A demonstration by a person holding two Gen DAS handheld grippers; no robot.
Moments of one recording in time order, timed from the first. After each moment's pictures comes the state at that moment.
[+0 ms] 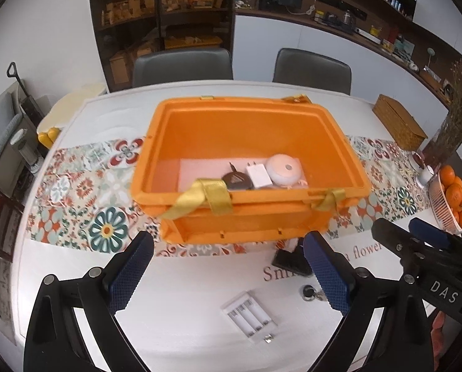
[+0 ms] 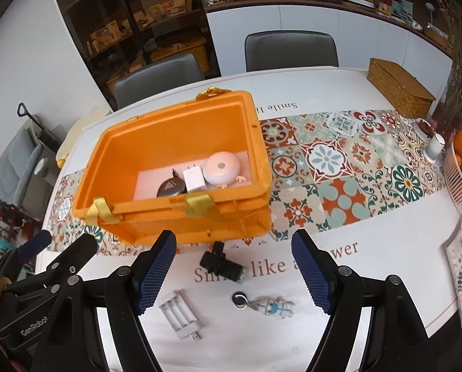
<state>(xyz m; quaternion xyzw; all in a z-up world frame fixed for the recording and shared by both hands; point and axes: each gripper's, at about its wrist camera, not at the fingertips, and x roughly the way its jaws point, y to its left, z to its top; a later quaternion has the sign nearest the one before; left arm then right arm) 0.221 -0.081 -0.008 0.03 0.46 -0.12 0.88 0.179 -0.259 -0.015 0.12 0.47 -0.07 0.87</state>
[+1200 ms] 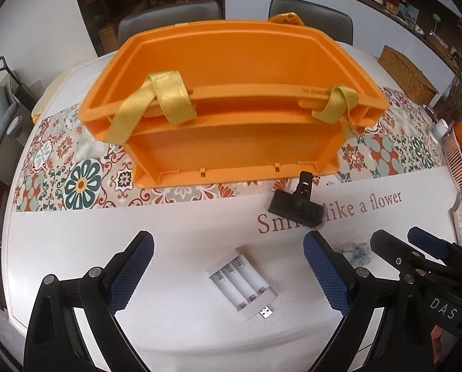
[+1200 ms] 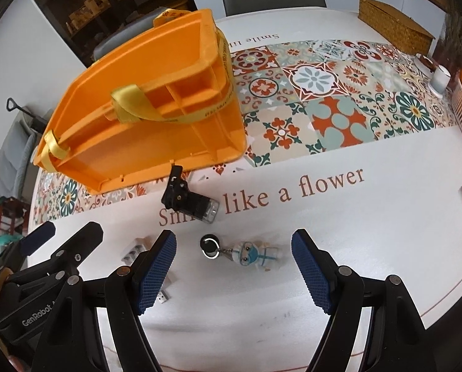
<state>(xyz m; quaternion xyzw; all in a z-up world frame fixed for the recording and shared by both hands) 0.199 -0.111 -0.086 0.07 0.53 -0.11 0.84 0.145 -0.284 -0.105 0.17 0.54 -0.07 0.82</state>
